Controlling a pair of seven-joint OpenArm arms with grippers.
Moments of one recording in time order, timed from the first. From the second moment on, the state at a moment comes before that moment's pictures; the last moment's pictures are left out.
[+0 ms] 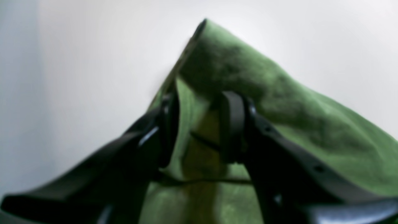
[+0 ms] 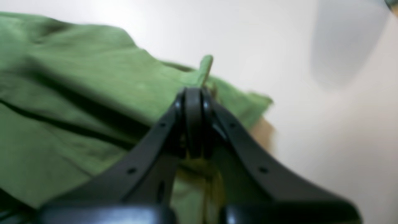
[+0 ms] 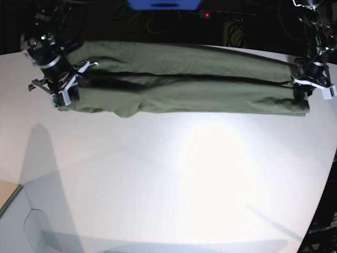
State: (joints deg) left arm 15.4 -20.3 -27.9 69.4 -36.9 -21.2 17.9; right arm -21.0 -2.8 27.9 114.2 -1.3 40.1 -38.4
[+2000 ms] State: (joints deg) left arm 16.6 -22.3 -32.4 70.2 -34.7 -20.3 21.0; right arm -21.3 -3.6 25.2 98.9 0.8 40.1 -35.5
